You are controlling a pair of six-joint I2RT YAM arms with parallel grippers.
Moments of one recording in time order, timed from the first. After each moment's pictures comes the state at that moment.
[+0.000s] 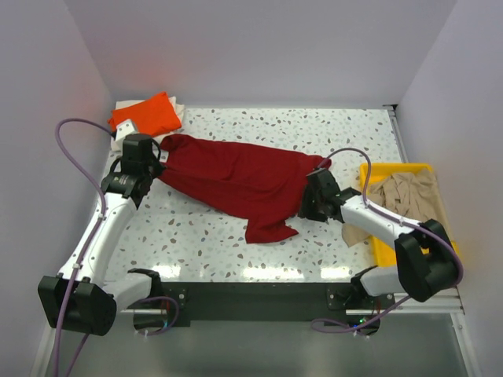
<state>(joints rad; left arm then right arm) -0.13 1.12 1.01 -0.54 -0.37 -0.57 0.49 1.36 0.75 -0.42 0.09 0.67</state>
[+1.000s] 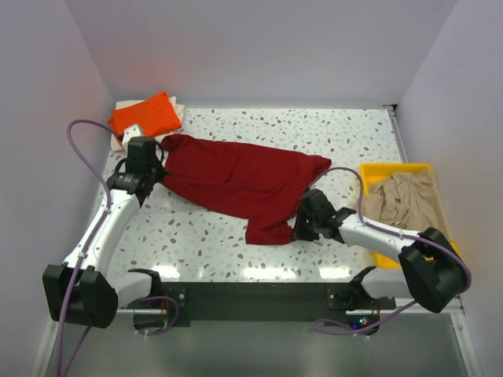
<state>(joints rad) -0.12 1.17 0.97 -0.51 -0.34 -0.54 0.64 1.29 0.56 -0.30 -0.02 0.79</state>
